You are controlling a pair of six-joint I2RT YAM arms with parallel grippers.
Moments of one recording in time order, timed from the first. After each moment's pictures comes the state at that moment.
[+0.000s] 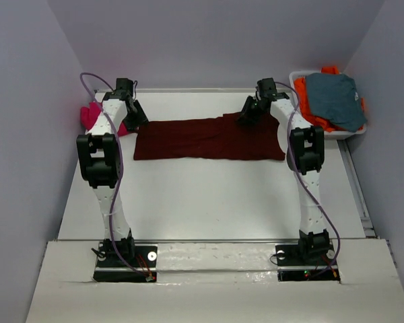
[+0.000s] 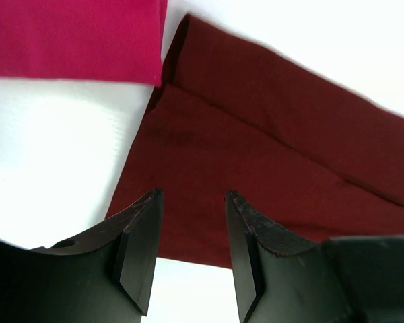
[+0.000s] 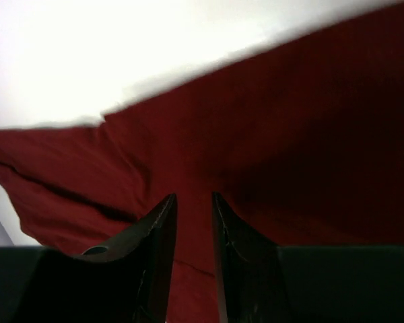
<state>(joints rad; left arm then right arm) -0.01 2.12 1.88 -0.84 0.00 -0.48 0.19 2.54 2.30 -0.67 -0.39 0.60</state>
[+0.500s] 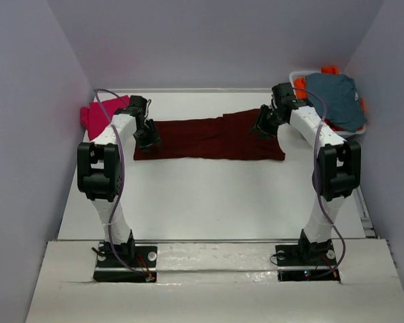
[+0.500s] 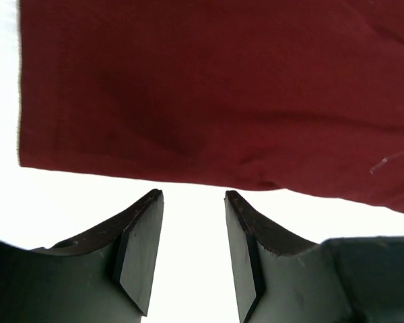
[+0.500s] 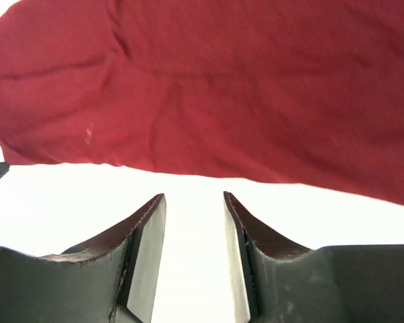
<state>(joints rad) -0.10 1.93 1.49 -0.77 0.08 -0.49 0.19 1.94 1.66 -0.75 -0.29 0.60</state>
